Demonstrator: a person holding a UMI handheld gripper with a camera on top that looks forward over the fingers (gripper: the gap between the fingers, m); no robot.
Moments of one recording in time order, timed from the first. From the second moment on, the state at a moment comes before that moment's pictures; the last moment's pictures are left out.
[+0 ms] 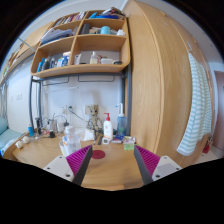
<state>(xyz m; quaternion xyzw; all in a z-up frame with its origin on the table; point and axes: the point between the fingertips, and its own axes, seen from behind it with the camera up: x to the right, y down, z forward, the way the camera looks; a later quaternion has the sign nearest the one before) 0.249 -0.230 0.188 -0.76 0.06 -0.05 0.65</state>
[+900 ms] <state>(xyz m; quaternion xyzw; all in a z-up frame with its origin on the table) 0.114 -0.094 0.110 -0.74 0.00 0.00 0.67</state>
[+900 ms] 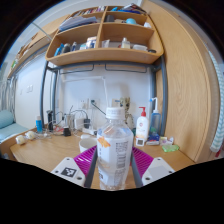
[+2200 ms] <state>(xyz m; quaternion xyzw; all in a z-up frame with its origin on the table) 0.161 0.003 0.160 -0.50 -0.50 -0.50 0.50</state>
